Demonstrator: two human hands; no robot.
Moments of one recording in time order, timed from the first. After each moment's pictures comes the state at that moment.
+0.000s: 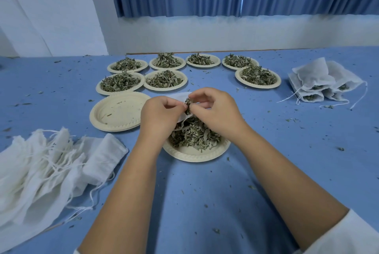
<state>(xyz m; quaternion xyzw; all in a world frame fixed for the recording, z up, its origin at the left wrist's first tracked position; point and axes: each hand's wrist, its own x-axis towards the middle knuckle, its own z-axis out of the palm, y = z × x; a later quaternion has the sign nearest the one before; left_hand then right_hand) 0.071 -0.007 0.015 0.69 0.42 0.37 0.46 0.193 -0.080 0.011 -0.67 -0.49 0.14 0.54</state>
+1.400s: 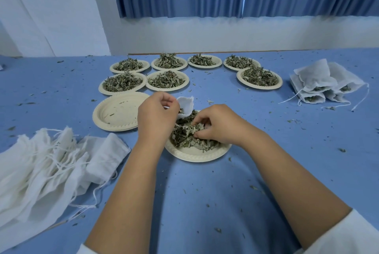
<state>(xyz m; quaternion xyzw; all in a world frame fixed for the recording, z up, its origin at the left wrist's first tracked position) 0.067 0.003 0.007 0.72 0.44 0.42 0.34 0.207 -0.086 0.008 -0.76 -0.61 0.11 0.20</state>
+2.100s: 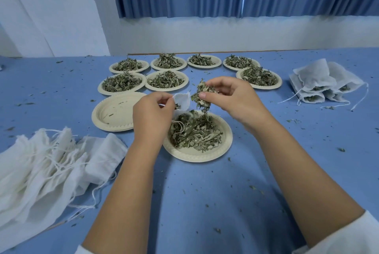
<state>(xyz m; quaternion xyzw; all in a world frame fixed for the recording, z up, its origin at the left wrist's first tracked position) 0.063 0.003 0.009 0.73 0.43 0.43 0.30 0.214 -0.100 0.040 -0.63 -0.47 0.20 0.58</state>
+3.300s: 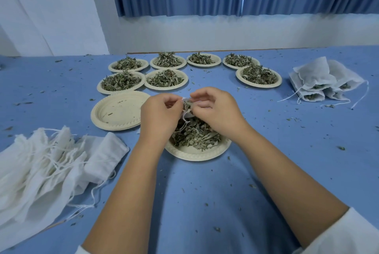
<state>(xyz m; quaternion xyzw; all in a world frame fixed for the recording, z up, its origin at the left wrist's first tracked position) 0.070 -0.008 0.014 0.73 0.39 0.41 0.39 0.196 -0.078 0.008 -0.67 -0.48 0.16 0.55</state>
